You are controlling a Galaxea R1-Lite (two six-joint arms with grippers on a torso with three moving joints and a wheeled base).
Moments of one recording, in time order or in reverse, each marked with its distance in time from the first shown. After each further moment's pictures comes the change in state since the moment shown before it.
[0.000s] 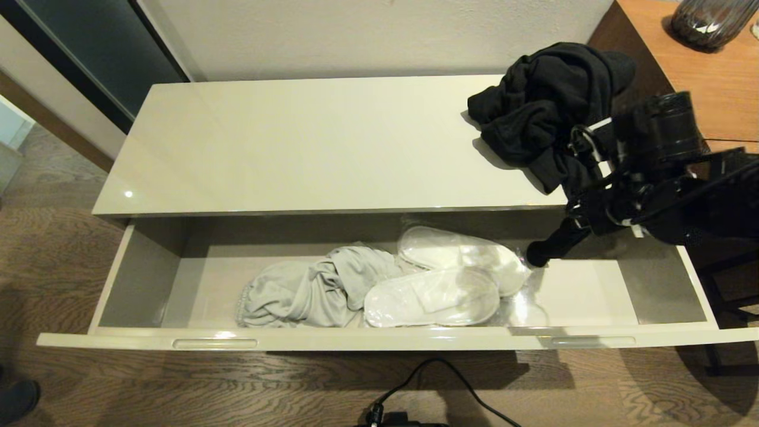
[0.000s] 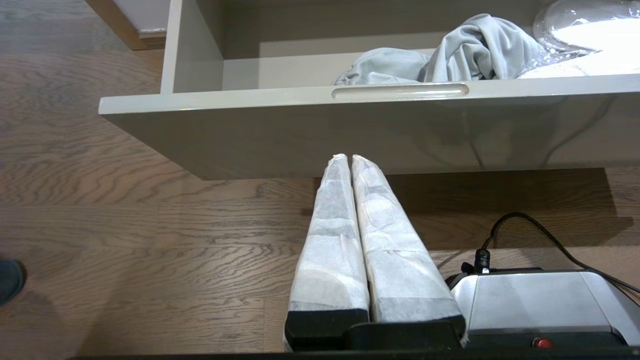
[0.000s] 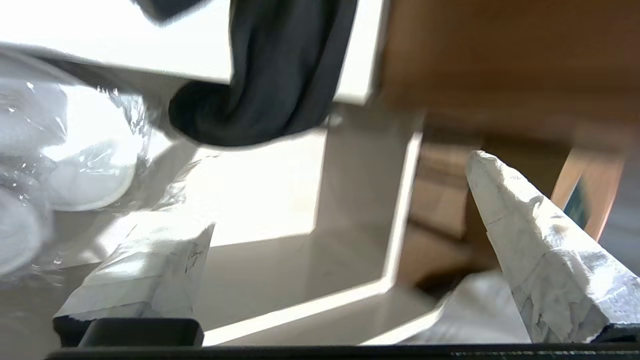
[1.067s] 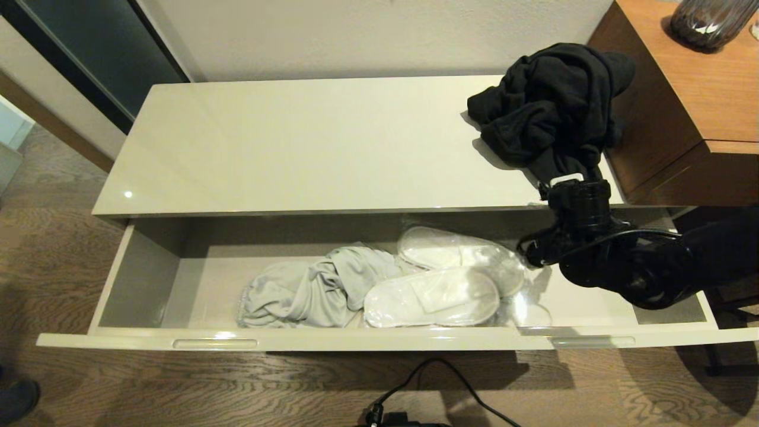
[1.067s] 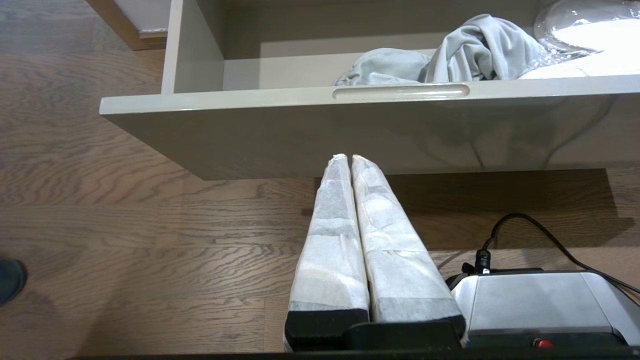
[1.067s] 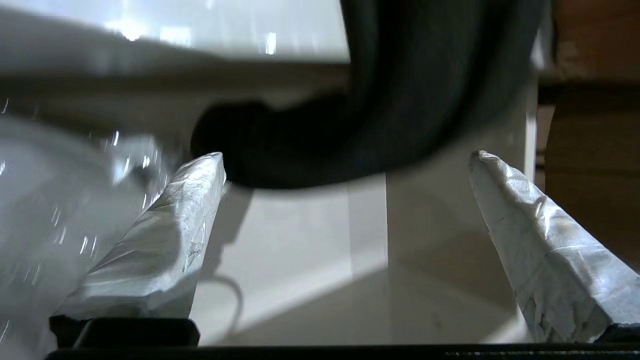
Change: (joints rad) left arm 0.000 0.000 0.000 0.000 0.000 0.000; right arm -0.084 0.309 0.196 -0.634 -0.003 0.037
